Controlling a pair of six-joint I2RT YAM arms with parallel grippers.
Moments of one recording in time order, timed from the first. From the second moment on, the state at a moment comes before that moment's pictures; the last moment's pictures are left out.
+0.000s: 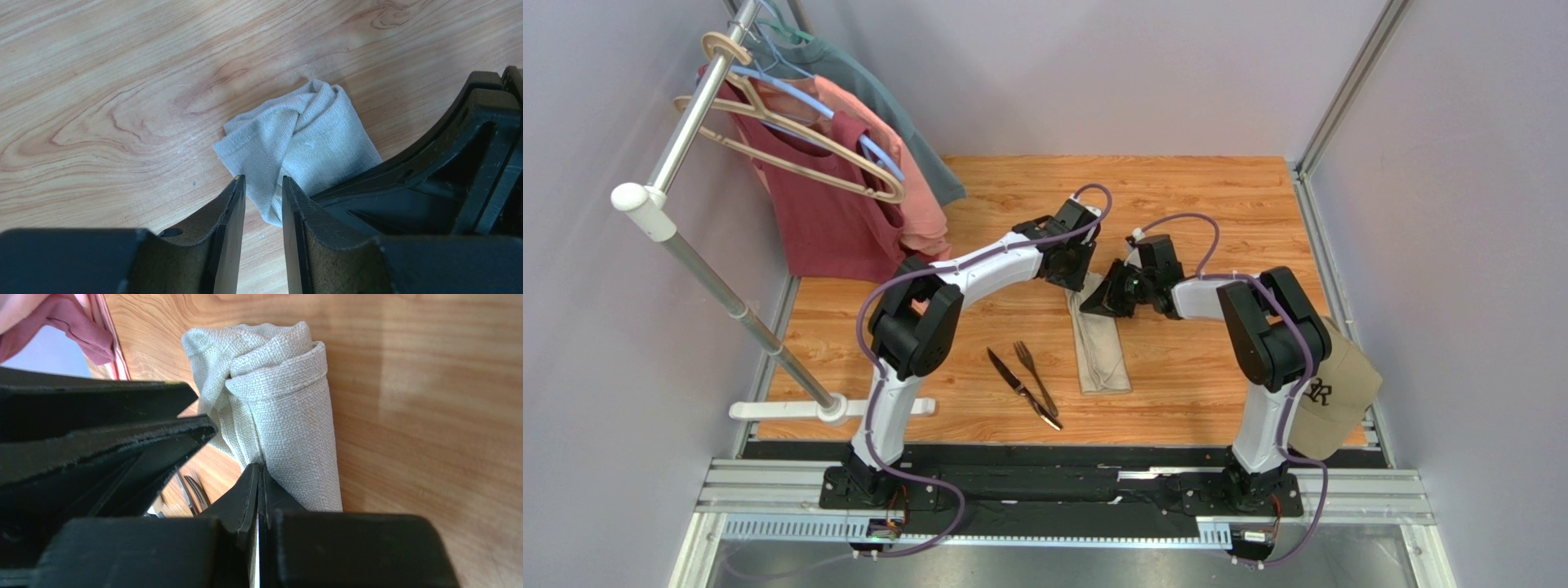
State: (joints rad) left arm -0.72 2.15 1.70 -0.52 -0.07 -0.30; right arm 0.36 1.90 0.94 0.19 -0.53 0.82
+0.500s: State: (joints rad) left arm -0.74 2.19 1.77 -0.57 -0.14 -0.30; right arm 0.35 1.93 0.95 0.25 -0.54 0.87
